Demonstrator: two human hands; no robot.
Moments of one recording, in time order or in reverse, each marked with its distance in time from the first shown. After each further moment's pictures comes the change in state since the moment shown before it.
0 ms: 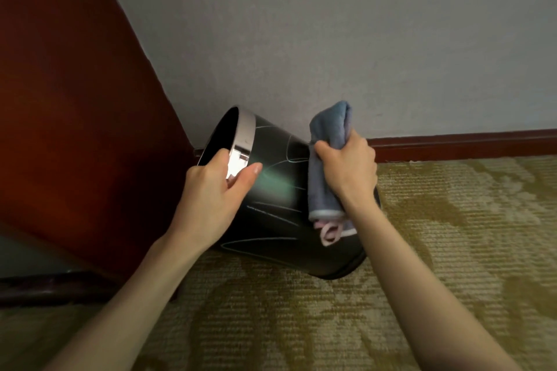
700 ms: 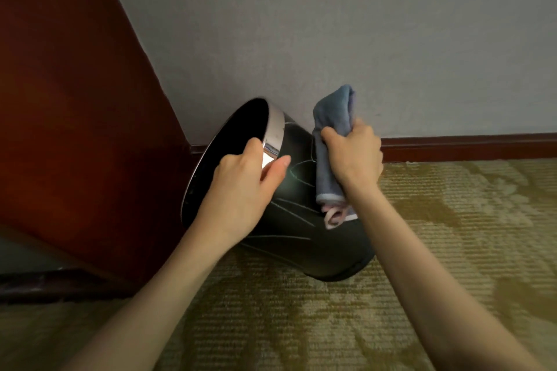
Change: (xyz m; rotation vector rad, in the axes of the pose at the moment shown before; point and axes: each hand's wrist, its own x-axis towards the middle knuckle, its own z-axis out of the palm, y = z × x) left_hand 0.009 0.027 0.020 0.102 -0.033 0.070; right_hand 0.016 -0.005 -0.003 -0.027 0.034 -0.006
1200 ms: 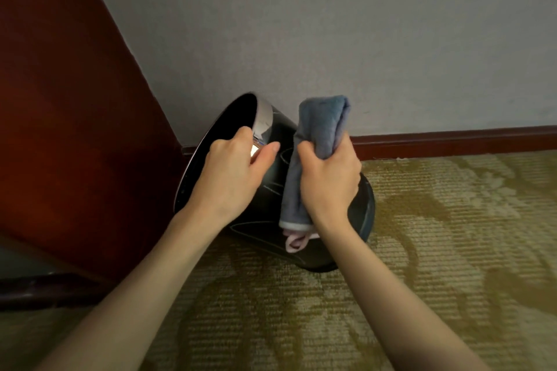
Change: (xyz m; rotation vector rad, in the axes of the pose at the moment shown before) left_hand 0.017 0.001 0.001 0.018 0.014 -0.017; right_hand -0.055 -0.008 0.002 0.290 0.134 -0.059
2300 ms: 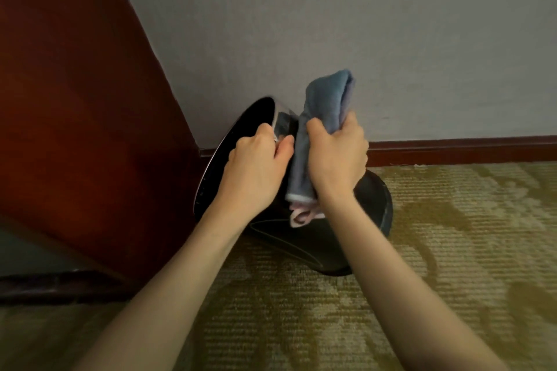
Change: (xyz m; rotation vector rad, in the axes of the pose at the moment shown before) left_hand 0.014 -0.003 0.005 -0.027 0.001 -0.150; right_hand 0.018 -0.029 0.028 -0.037 -0.006 0.054
